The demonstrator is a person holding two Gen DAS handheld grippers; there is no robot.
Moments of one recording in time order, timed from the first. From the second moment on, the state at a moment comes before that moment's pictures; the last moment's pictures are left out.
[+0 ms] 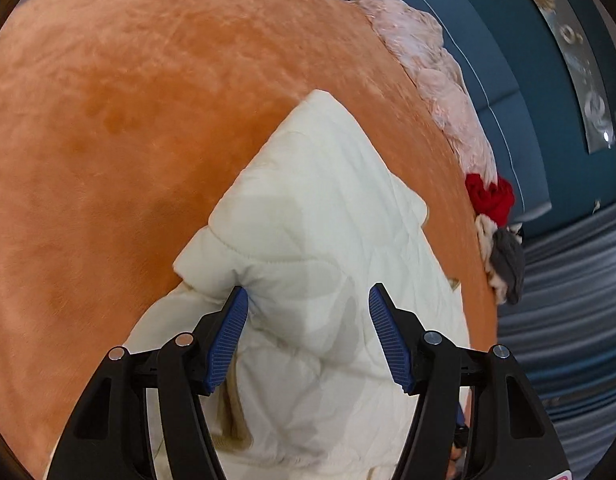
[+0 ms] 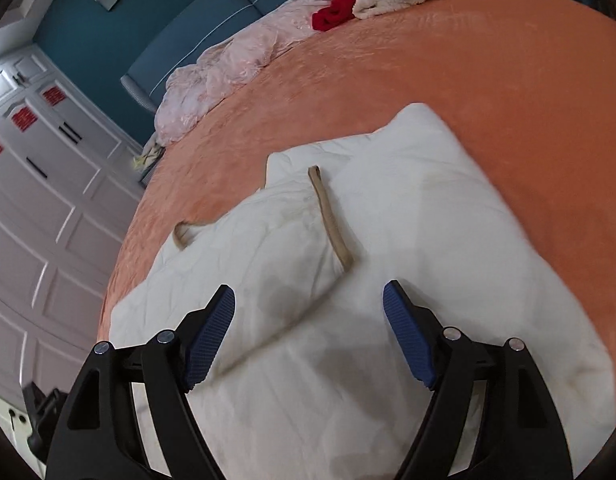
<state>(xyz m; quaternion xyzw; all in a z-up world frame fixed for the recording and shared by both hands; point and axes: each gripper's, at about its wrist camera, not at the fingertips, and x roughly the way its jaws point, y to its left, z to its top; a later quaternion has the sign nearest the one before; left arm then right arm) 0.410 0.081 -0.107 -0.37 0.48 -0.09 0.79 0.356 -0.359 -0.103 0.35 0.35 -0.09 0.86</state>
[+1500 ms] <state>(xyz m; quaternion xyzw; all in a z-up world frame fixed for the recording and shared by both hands) 0.364 0.028 -0.047 -0.04 0.39 -0.07 0.92 0.224 -0.320 -0.037 0.18 0.30 -0.12 0.93</state>
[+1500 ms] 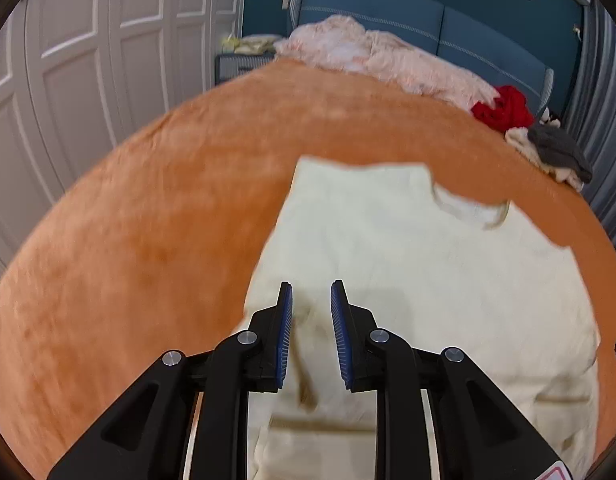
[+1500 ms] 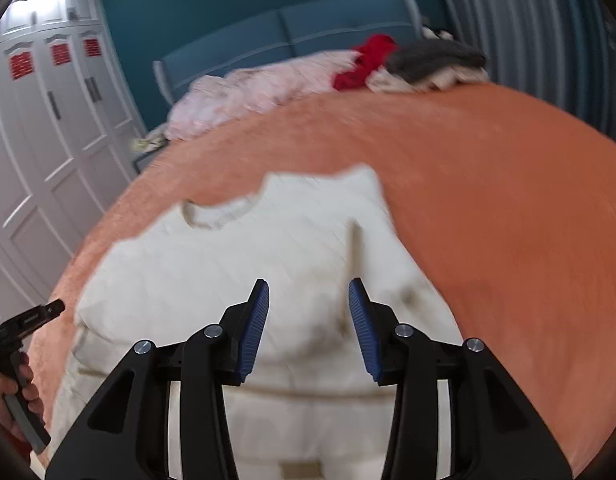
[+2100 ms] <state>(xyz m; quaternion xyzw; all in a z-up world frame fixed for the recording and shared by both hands) 0.410 -0.051 -0.130 0.03 0.41 -0.05 0.91 0.317 -0.297 -0.115 0.10 0.39 -0.11 0.91</state>
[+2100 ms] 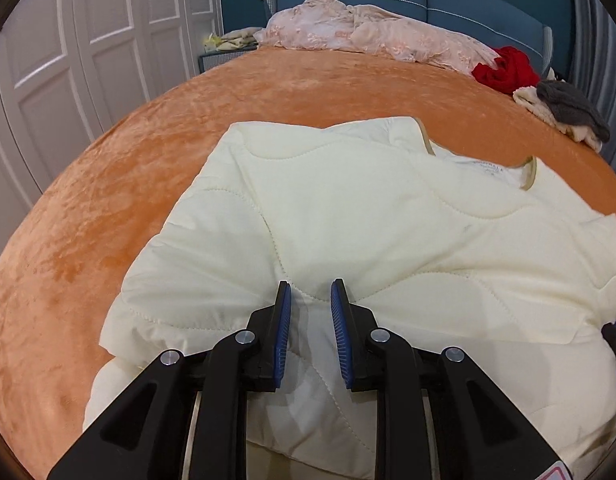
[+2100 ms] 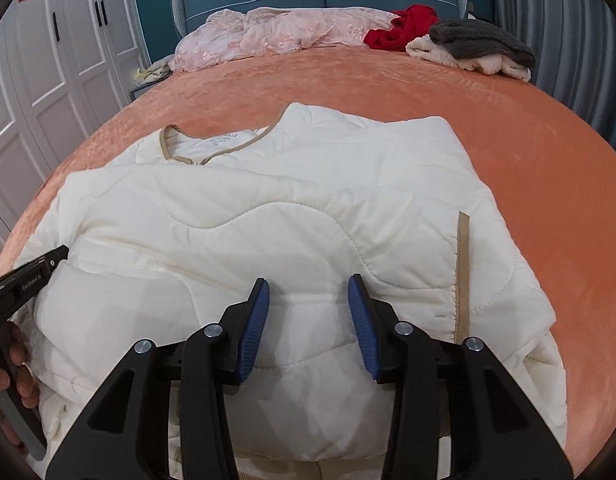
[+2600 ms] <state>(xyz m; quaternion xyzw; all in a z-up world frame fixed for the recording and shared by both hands) 0.406 -0.057 -0.140 0.05 0.39 -0.04 0.92 0.319 -0.291 -0.122 0.08 0.38 -0.13 0.91</state>
